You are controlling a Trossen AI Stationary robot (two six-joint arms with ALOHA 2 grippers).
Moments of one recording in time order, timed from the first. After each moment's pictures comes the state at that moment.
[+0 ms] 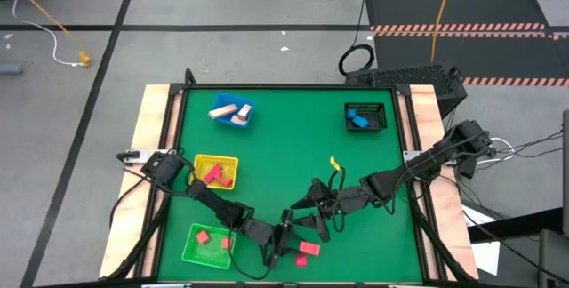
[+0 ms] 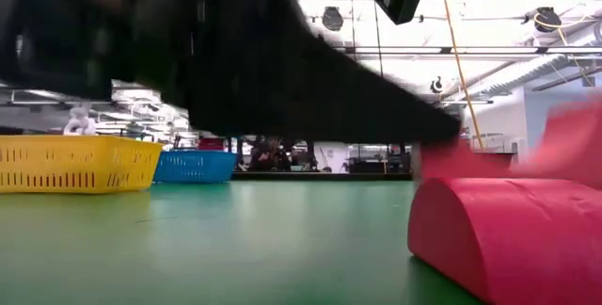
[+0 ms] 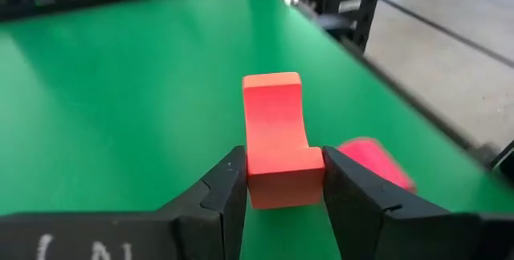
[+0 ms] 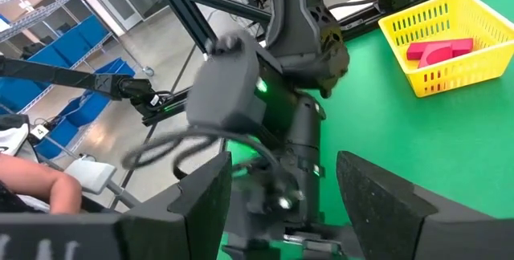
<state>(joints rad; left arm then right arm) -0.53 2.18 1.07 0.77 -0.17 0.00 0.44 1.54 0.89 0.37 0.21 0.62</state>
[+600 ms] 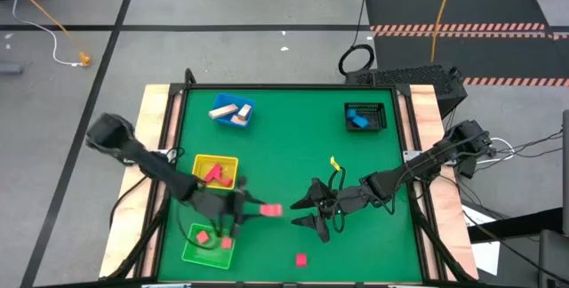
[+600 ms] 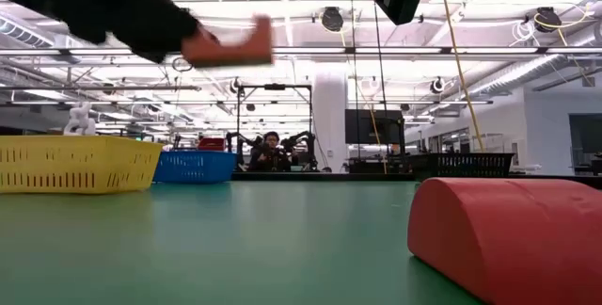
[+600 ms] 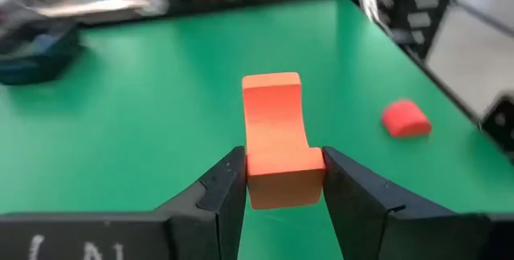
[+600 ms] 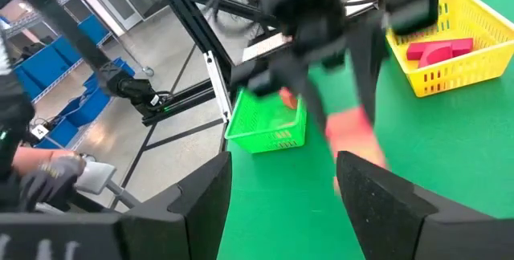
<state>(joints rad) -0.57 1.50 0.56 0.55 -0.44 -0.10 0.44 1.54 0.89 0.37 0.21 0.62</state>
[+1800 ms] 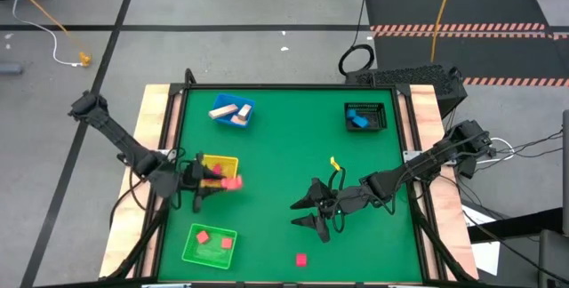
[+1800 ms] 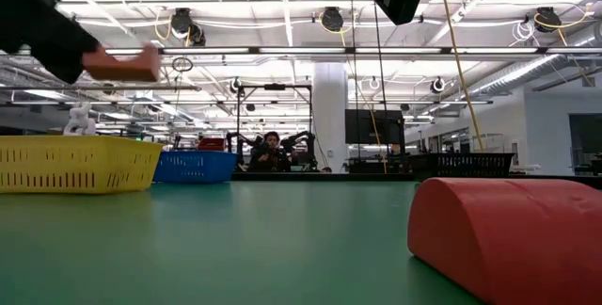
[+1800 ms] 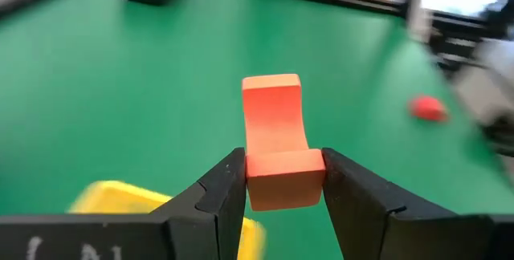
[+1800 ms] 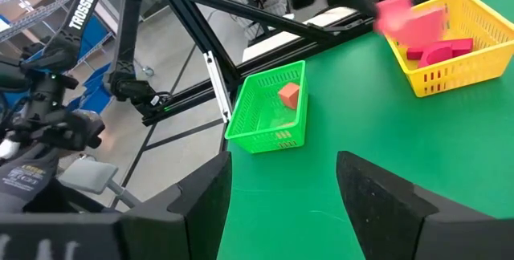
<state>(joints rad) -0.71 0.67 0.27 -0.08 -0.66 -0.50 0.44 1.54 0.89 0.37 0.21 0.62</state>
